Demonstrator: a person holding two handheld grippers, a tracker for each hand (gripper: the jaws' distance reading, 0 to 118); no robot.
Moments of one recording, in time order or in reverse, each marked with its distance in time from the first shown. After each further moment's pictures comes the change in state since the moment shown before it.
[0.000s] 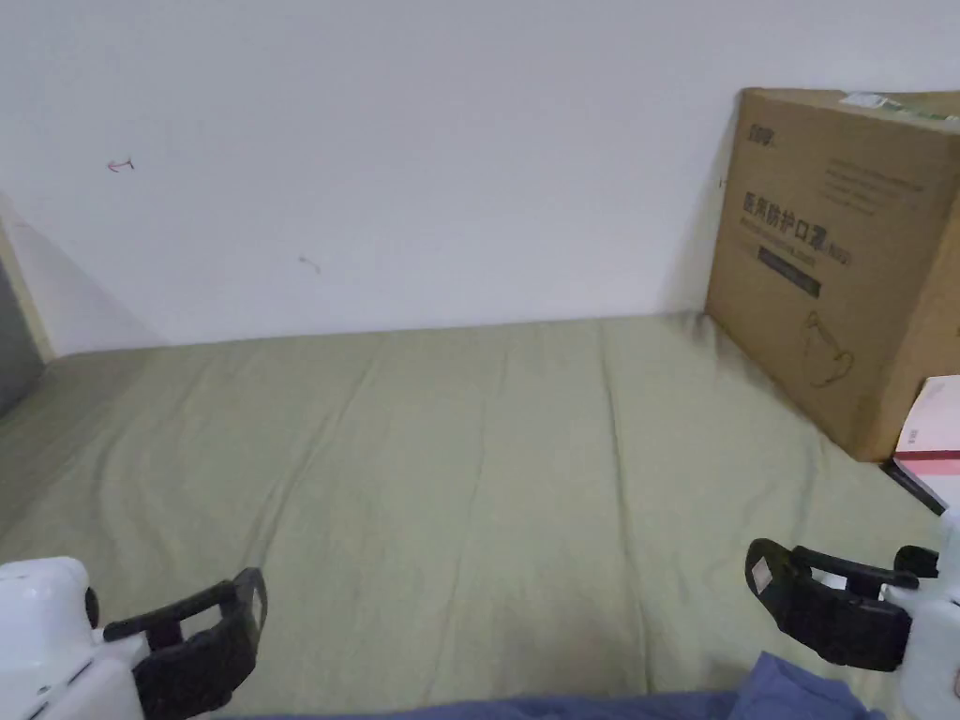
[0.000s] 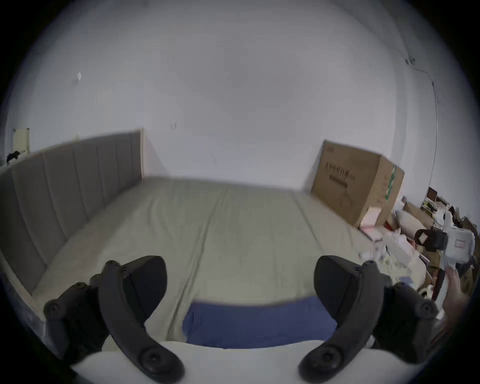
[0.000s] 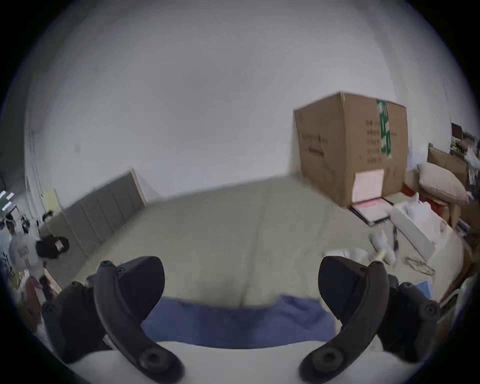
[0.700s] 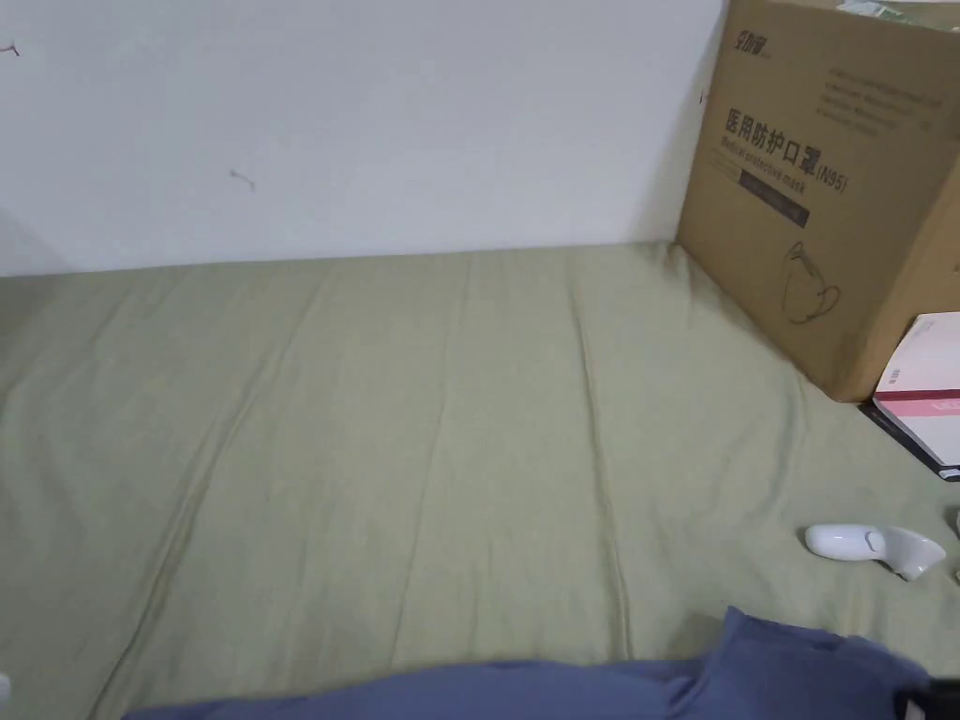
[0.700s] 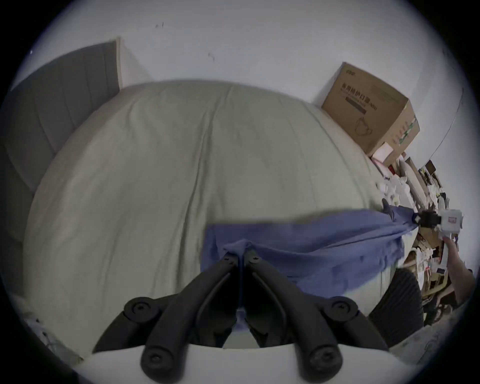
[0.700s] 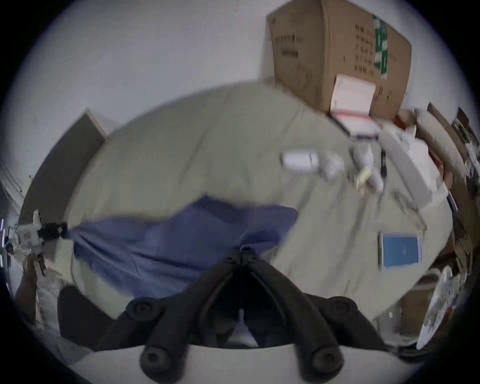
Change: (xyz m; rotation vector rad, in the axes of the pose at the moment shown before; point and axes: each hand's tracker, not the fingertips) left arm -0.099 -0.102 -0.100 -0.750 -0.095 0.052; right arm 0.114 -0.066 -0.031 -0.779 -0.194 -0.012
